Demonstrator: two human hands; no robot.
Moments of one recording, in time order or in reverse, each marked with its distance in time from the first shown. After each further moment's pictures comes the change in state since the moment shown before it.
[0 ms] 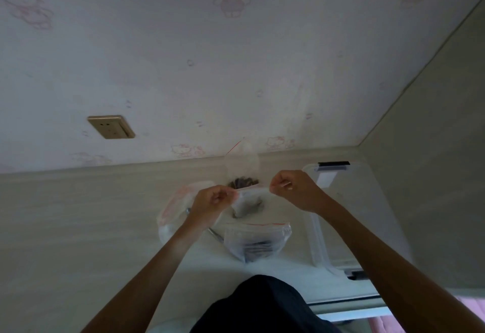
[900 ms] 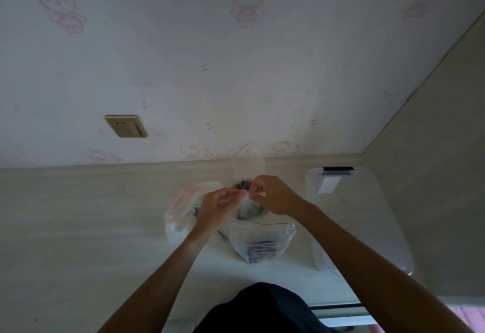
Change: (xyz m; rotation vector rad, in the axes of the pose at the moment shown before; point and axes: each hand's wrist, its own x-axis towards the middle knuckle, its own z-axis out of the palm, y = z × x) left_hand -0.021 0.010 0.010 -0.049 0.087 0.046; right_hand 0.010 -0.048 0.044 -0.288 -0.105 -0.074
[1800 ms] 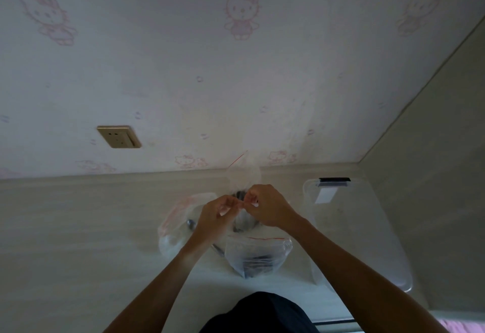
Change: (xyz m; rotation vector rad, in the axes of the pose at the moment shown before) left_hand 0.007 0.014 0.006 0.272 -0.028 0.120; right_hand 0.010 -0.006 0.003 -0.024 0.096 0.021
